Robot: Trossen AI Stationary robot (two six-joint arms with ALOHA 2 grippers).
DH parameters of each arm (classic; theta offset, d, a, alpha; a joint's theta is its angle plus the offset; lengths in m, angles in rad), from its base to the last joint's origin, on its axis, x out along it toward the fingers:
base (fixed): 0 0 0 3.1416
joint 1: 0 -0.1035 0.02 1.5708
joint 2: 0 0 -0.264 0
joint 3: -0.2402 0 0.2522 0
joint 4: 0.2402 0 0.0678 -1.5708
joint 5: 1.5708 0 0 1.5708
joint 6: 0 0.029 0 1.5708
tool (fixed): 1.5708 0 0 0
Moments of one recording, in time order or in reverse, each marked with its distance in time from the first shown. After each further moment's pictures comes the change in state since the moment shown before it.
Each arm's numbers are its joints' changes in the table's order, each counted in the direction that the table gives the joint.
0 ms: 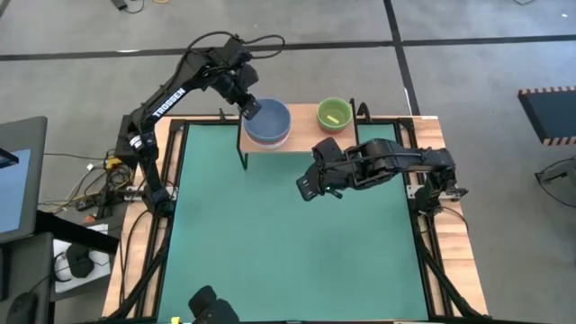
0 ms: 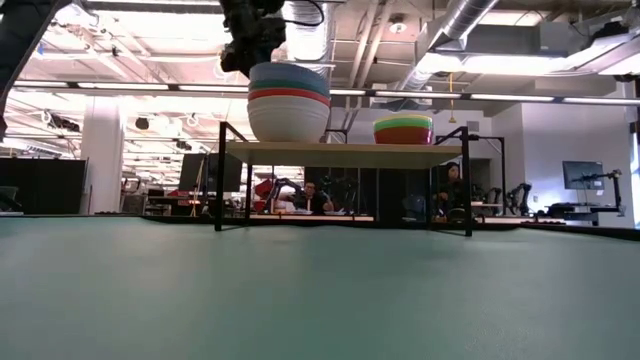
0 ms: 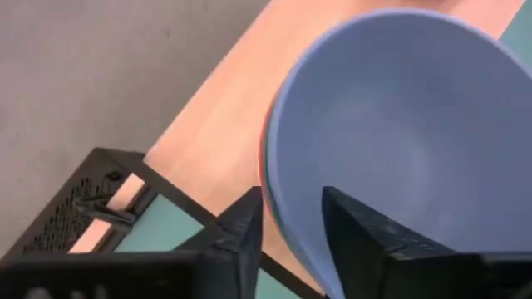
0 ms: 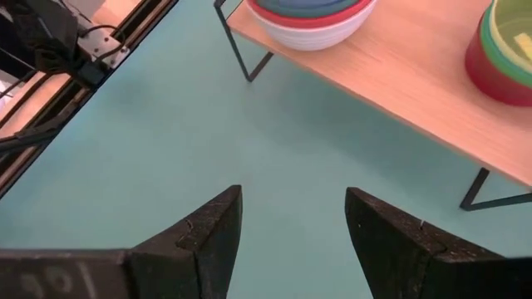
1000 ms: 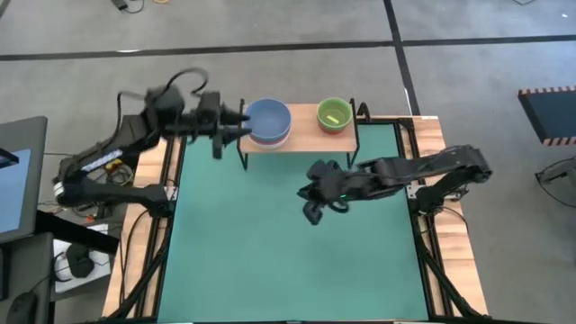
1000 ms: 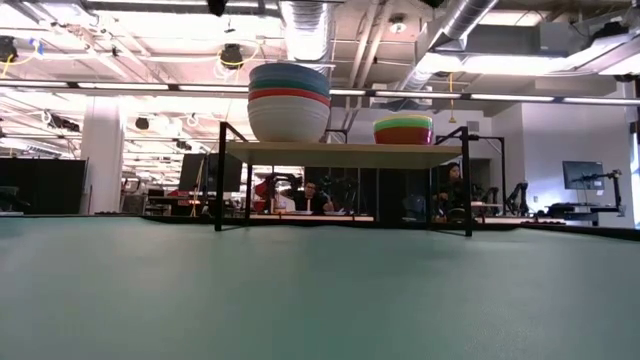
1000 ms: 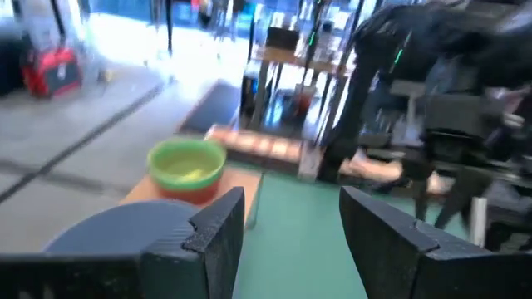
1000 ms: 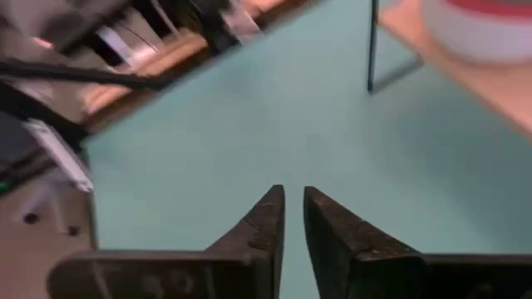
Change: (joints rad) left arm 0.242 -0.767 0.903 -1.035 0.226 -0.105; right arm -0.010 -0.301 0.736 -0.822 -0.181 -0.393
